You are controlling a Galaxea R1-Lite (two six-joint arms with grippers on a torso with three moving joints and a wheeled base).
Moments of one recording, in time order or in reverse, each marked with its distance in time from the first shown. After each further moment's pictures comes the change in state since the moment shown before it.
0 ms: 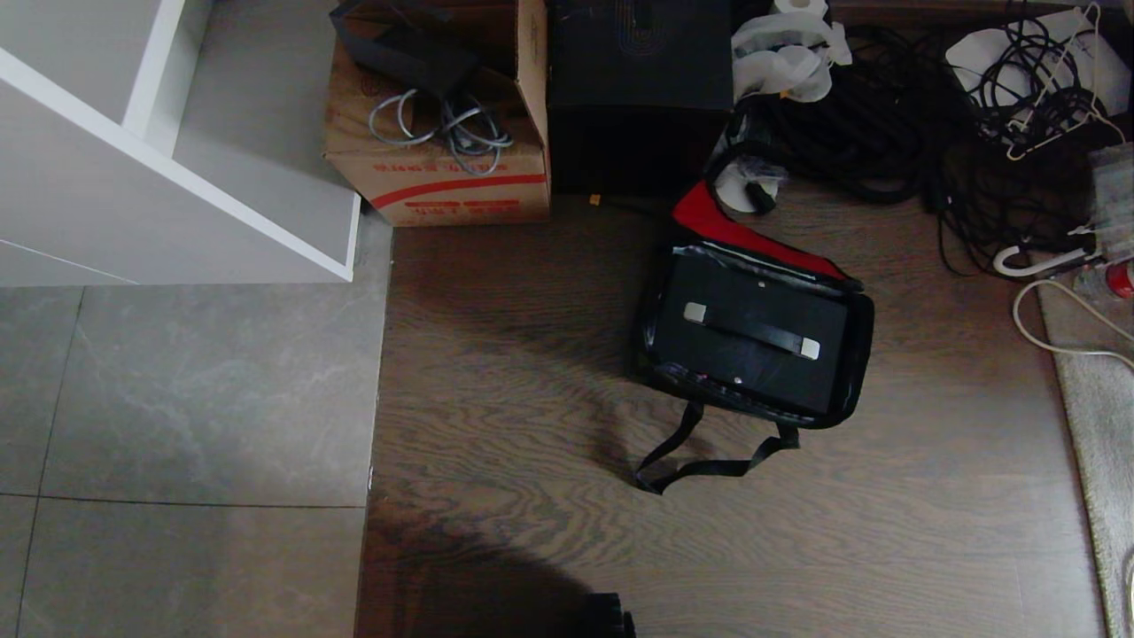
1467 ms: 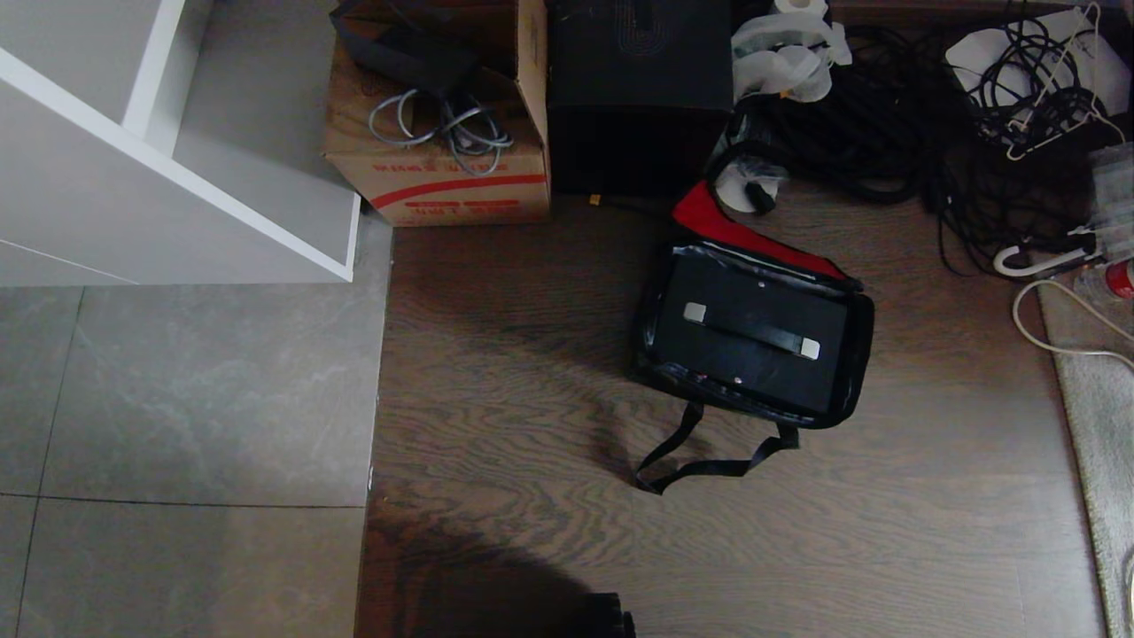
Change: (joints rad) left arm 0.000 0.000 0.000 0.000 0.000 -0.001; right arm 0.000 0.001 0.000 0.000 0.000 0.000
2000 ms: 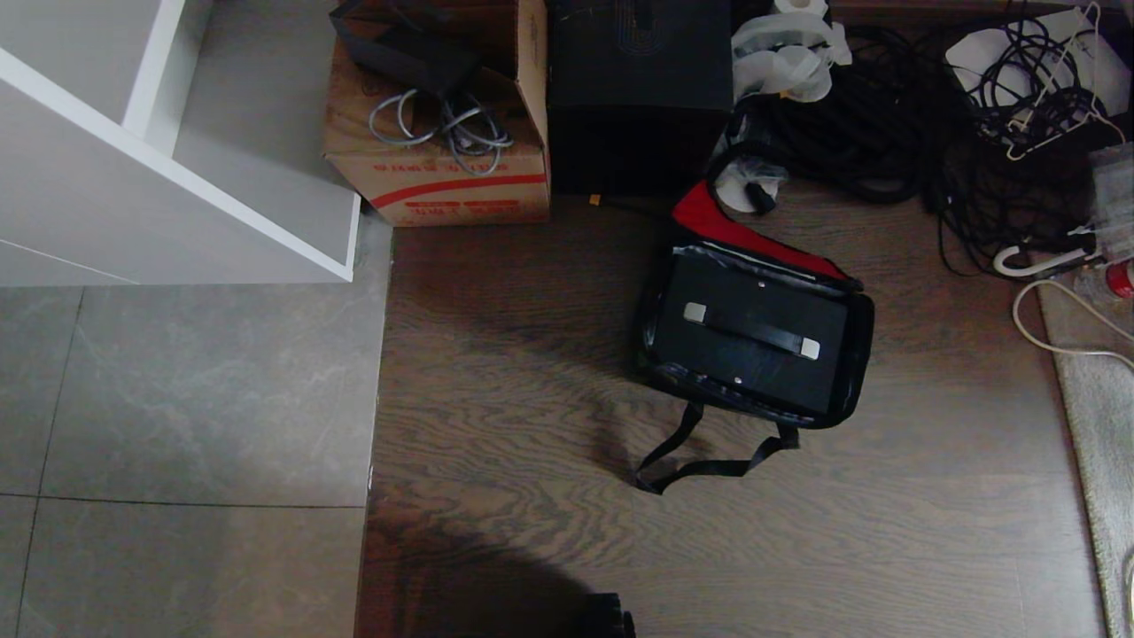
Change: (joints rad) left arm 0.000 0.000 0.000 0.000 0.000 0.000; right arm -0.001 0.000 0.000 0.000 0.000 0.000
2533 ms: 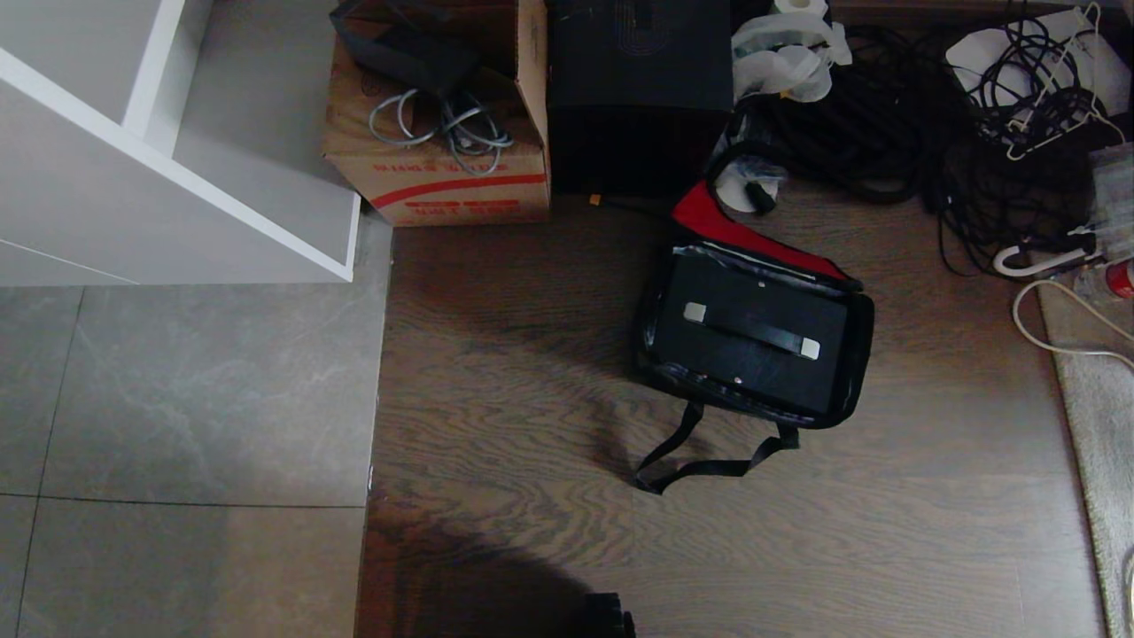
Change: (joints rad) left arm 0.000 0.000 0.000 0.000 0.000 0.000; right arm 0.001 0.000 0.000 0.000 0.000 0.000
